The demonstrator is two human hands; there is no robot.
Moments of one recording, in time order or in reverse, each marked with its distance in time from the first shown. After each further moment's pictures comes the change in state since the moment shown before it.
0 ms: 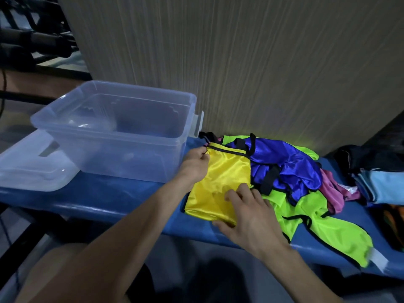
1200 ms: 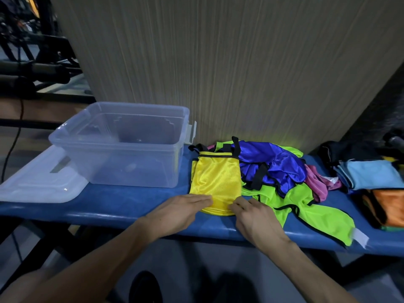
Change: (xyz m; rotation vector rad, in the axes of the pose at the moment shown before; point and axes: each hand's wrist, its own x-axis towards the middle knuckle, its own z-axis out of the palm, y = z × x) left_hand -0.091 -0.068 -0.049 0.802 -0.408 0.828; right_hand -0.025 0.026 0.020 -0.109 0.135 -0.180
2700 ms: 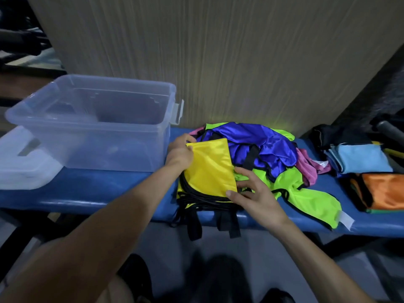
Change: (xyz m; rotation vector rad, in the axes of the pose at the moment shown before) left_hand 0.122 -0.018 -0.015 -0.461 0.464 -0.792; right_hand -0.004 0.013 -0.029 1.283 -0.100 0.715
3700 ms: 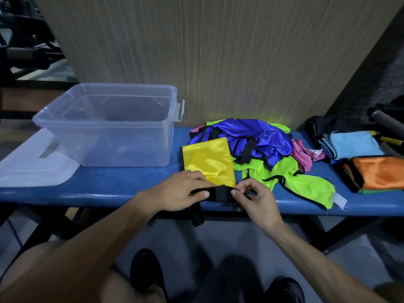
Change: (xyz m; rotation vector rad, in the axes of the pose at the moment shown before) left_hand -0.111 -0.027 -0.053 0.484 -0.611 0.735; right_hand -0.033 0.033 0.019 0.151 0.177 -0.104
